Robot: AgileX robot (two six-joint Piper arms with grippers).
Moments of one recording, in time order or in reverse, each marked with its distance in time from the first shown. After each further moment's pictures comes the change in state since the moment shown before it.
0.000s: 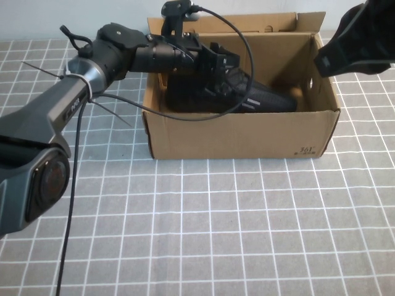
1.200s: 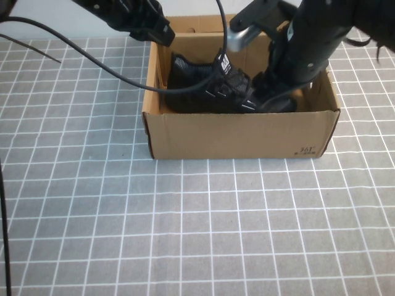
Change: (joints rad) right arm 0.000 0.514 -0.180 -0.243 -0.090 -0.143; left arm 0.050 -0.415 -0.002 0.712 0.471 -0.391
